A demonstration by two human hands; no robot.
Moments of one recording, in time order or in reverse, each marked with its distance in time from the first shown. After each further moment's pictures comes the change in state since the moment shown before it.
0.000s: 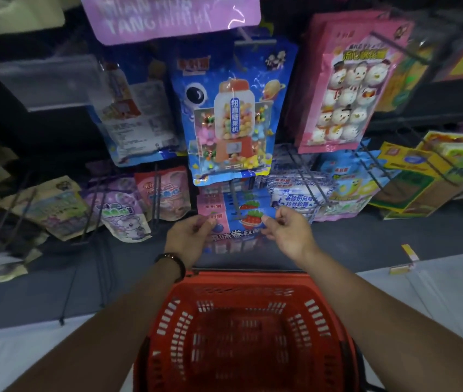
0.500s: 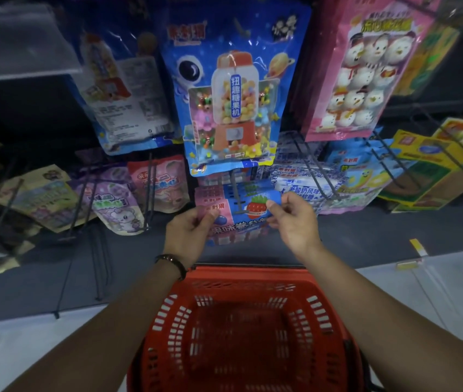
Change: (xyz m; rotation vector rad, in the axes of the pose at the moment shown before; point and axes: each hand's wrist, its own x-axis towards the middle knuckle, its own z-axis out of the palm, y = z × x) left_hand 0.006 -0.010 0.015 -0.046 0.071 0.060; right_hand 0.017 0.009 0.005 0.061 0.101 -0.107
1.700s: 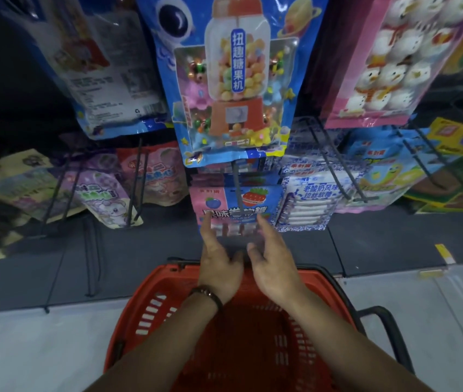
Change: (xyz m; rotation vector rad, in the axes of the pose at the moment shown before) left_hand -0.028 -0.055 0.083 0.089 0.048 -0.129; right_hand -0.032 0.068 0.042 -0.342 -0.246 -0.039
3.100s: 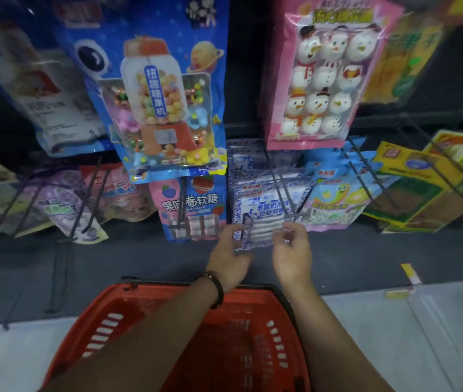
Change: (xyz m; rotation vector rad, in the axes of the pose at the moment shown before) left_hand 0.018 0.061 0.094 -0.122 -0.245 -0.104; right_hand 0.036 0.050 -0.098 0.378 0.501 0.182
